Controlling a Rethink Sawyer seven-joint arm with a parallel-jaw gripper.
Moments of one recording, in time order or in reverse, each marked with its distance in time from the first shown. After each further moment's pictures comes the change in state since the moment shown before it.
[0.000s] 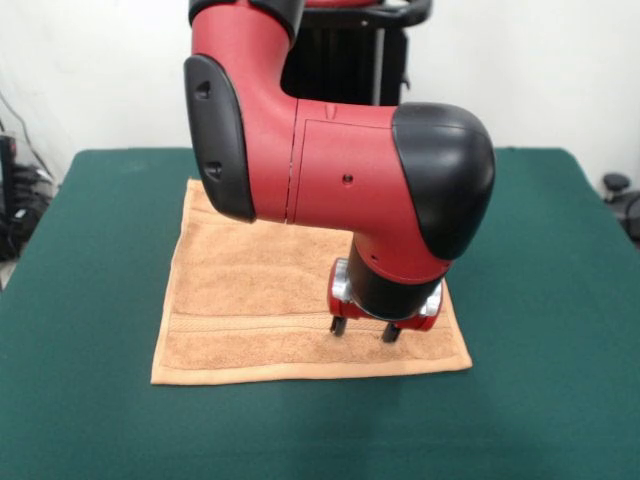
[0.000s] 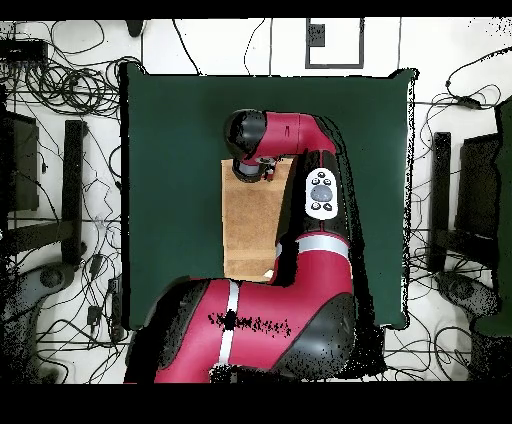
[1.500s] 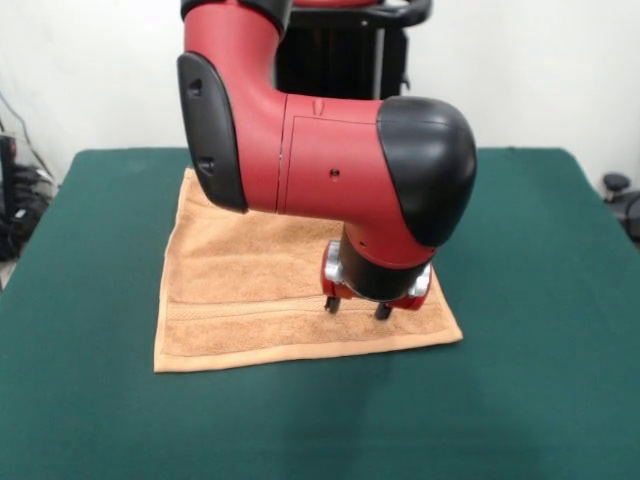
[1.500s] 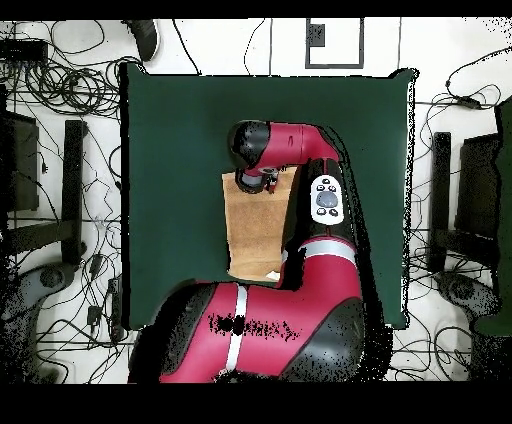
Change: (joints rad) arm -0.018 -0.035 0.012 0.093 -0.020 -0.002 0.000
